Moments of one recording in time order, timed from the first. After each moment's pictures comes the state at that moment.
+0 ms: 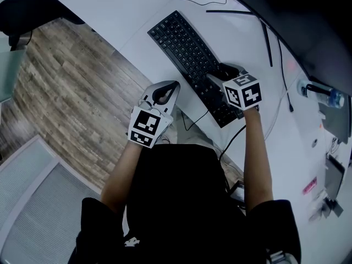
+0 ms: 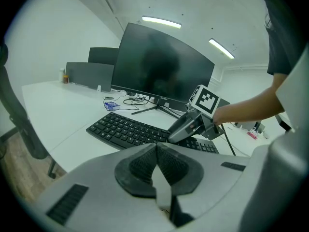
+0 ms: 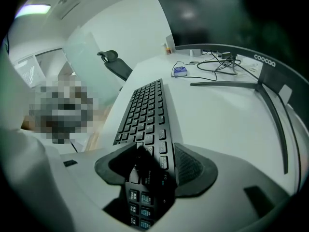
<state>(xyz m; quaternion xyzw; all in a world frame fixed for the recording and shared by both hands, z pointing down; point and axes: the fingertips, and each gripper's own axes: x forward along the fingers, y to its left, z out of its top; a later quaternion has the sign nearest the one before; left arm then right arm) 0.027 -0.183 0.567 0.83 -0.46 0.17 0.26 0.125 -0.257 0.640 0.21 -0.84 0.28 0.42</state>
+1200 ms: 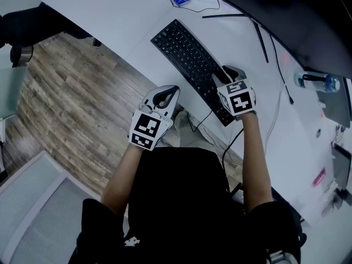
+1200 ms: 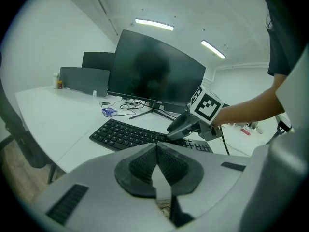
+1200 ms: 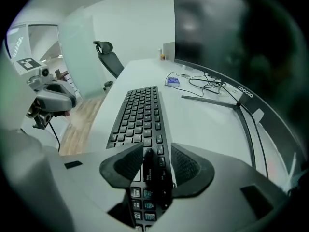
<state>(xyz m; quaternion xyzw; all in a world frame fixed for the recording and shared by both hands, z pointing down) 0.011 -0.170 0.547 0.85 -0.43 0.18 0.23 0.132 -0.256 0.617 0.31 -0.82 0.18 0.45</state>
